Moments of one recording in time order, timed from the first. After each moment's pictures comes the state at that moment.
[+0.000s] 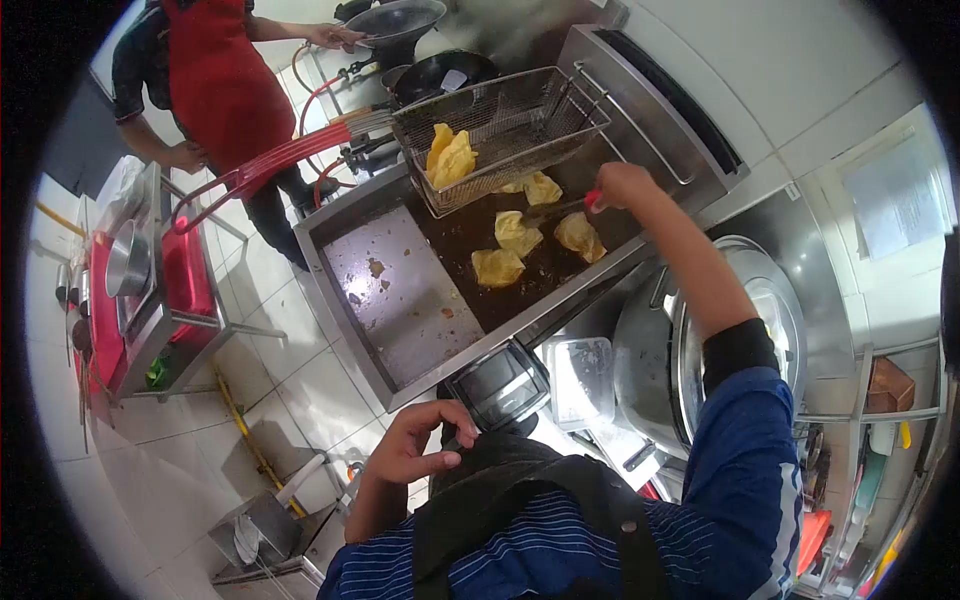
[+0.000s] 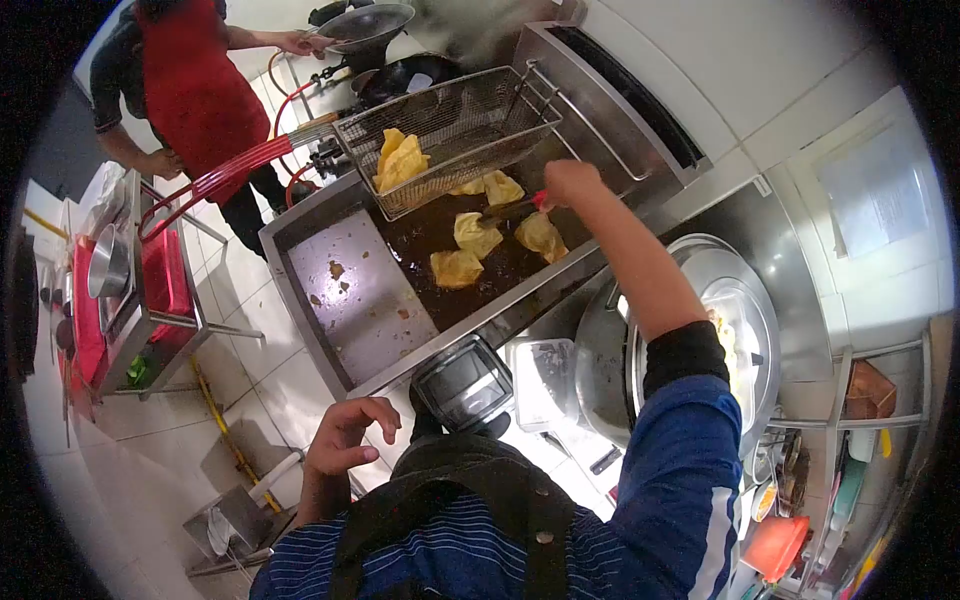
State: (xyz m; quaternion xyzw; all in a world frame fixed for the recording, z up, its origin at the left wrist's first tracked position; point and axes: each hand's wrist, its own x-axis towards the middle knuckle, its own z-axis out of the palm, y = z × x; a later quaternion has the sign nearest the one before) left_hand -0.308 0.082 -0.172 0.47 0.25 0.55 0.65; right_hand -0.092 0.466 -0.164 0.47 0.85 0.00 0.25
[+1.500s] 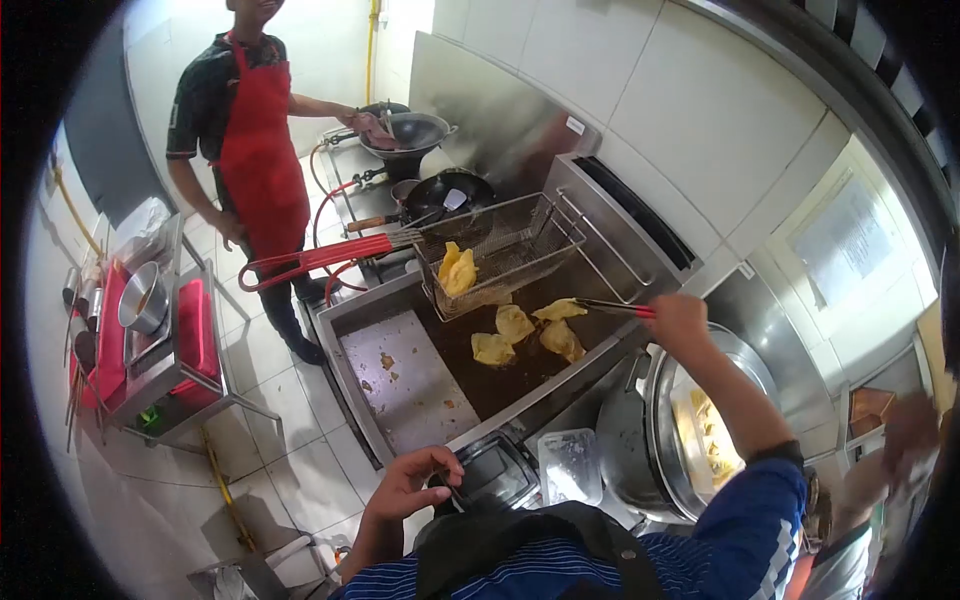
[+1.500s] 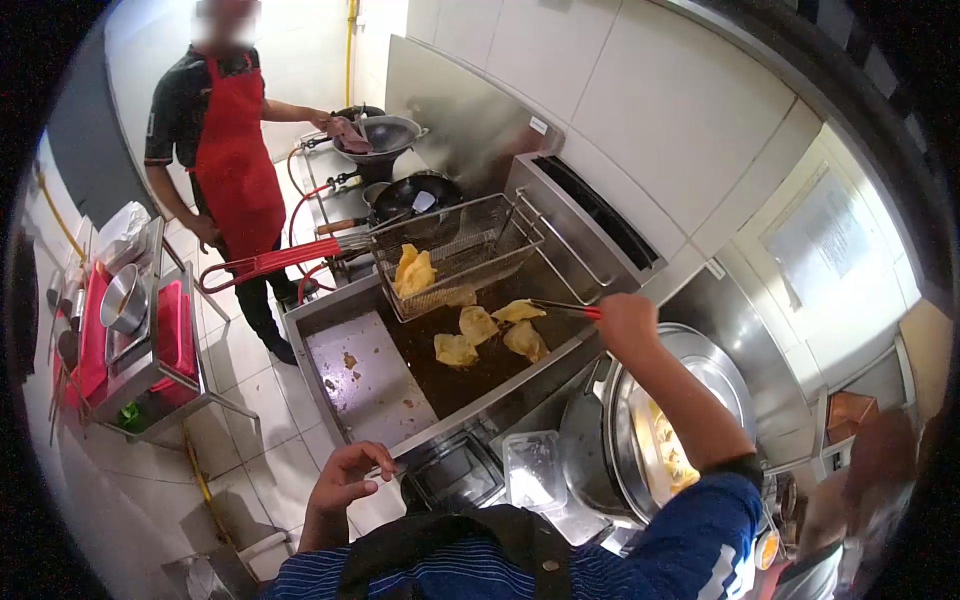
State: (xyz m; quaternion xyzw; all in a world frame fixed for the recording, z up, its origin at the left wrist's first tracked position) left_hand -0.329 0.069 -0.162 0.45 0.24 0.58 0.64; right_hand -0.024 0.334 -0.040 0.52 0.83 0.19 0.05
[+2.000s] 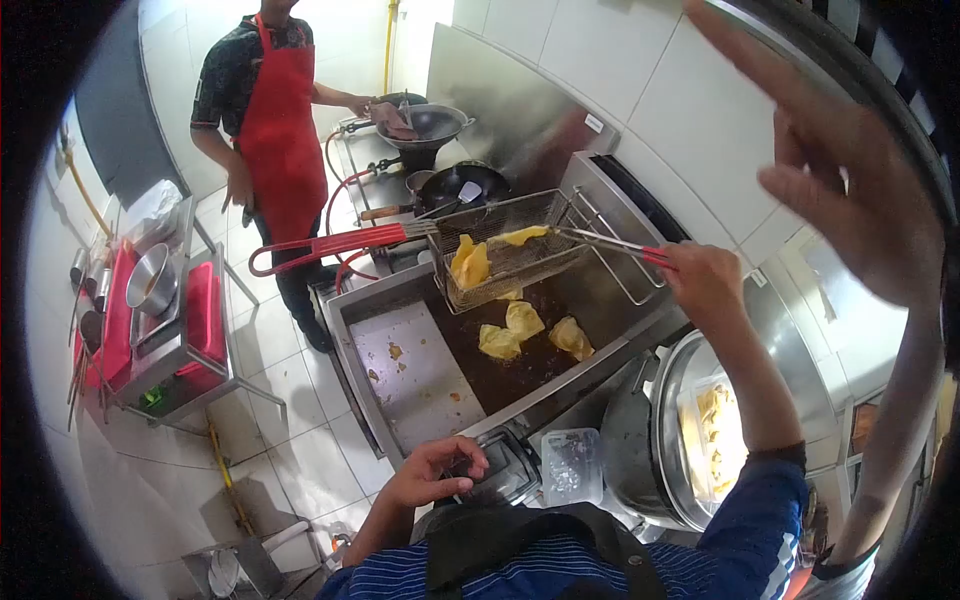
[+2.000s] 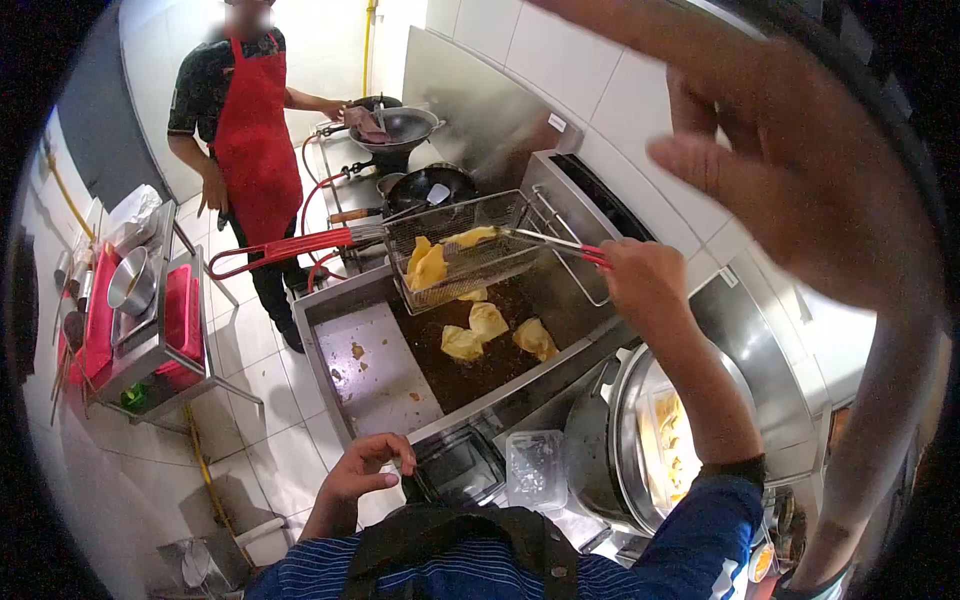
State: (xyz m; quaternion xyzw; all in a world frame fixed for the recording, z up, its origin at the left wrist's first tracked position) left_hand -0.318 0.084 -0.157 0.47 0.22 0.55 0.65; right_hand -0.072 0.320 0.038 0.43 0.87 0.24 -0.10
